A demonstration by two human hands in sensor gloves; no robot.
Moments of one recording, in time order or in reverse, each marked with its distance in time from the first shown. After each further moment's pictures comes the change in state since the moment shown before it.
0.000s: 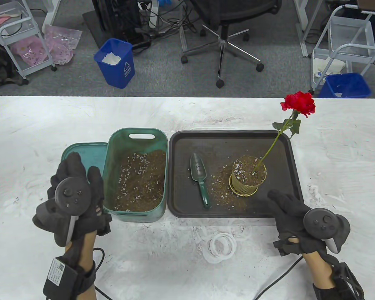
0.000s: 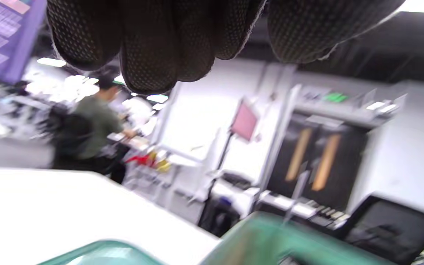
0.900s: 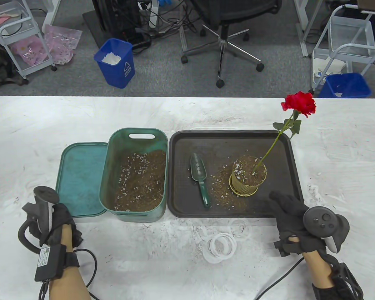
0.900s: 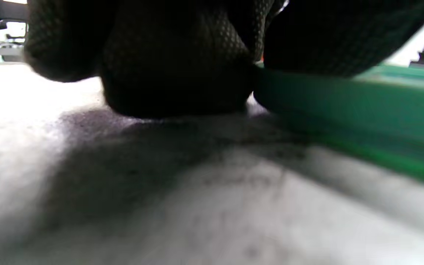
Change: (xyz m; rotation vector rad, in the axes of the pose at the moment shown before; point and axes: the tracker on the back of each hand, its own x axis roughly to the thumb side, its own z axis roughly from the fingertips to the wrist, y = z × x) left_hand -0.143 -0.125 -0.039 -0.223 0.528 -0.294; right_hand -0.010 0.006 0.001 0.035 0.055 0.016
